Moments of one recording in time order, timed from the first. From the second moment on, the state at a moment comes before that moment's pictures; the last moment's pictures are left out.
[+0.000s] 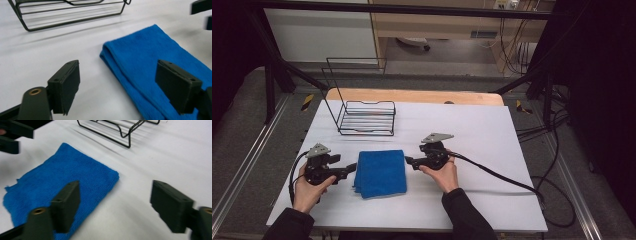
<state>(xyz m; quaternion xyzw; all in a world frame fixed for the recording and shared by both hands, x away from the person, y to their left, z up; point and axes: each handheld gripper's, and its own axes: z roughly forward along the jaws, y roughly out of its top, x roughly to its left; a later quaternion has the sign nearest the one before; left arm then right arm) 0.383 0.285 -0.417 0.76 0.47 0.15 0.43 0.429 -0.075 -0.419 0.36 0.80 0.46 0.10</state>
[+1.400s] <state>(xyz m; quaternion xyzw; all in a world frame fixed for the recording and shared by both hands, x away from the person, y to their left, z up) 0.444 0.248 -0.448 0.79 0.48 0.11 0.37 0.402 -0.119 -0.427 0.36 0.80 0.47 0.08</state>
